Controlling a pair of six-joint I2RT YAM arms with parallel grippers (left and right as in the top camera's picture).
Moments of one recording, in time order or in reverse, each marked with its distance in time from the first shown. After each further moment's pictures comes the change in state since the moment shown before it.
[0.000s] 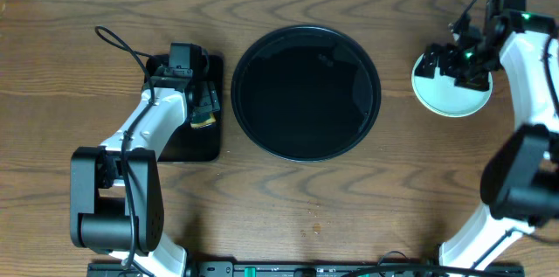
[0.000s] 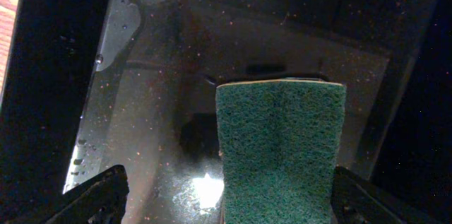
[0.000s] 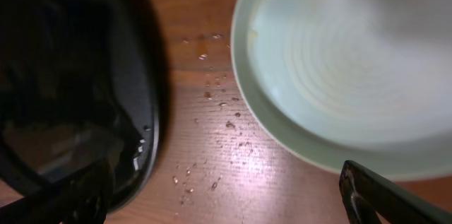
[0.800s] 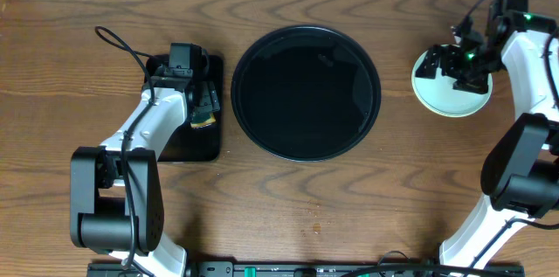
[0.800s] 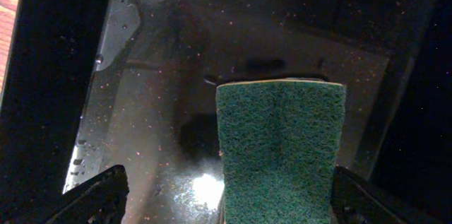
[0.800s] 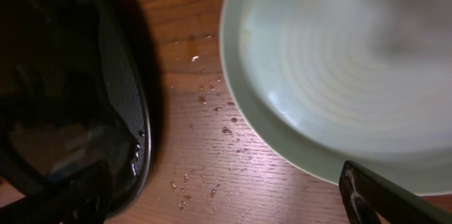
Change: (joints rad) left arm 0.000 0.000 0.000 0.000 0.000 0.000; right arm -0.023 0.092 0.015 0.000 -0.036 0.002
